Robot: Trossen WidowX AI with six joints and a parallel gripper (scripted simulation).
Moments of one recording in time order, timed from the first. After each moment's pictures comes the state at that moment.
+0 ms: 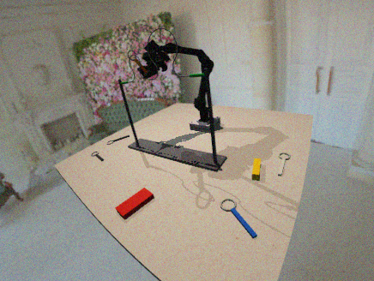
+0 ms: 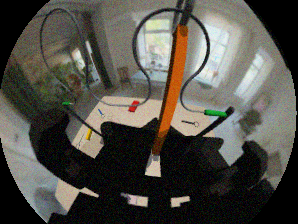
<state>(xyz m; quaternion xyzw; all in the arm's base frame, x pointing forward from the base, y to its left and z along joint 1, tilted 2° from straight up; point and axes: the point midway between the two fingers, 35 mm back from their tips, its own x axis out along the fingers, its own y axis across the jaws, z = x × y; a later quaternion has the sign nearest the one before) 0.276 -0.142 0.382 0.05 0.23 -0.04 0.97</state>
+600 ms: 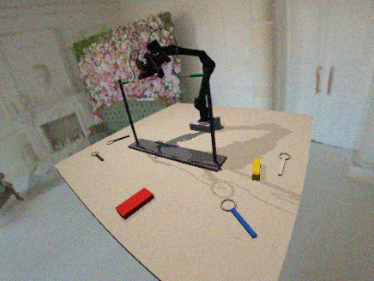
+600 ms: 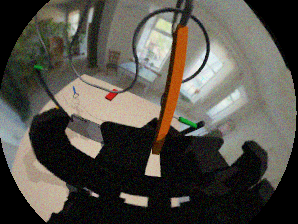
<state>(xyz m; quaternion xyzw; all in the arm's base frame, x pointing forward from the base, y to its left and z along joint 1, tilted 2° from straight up) 0.273 -0.173 0.386 -0.16 0.23 -0.11 0.95</state>
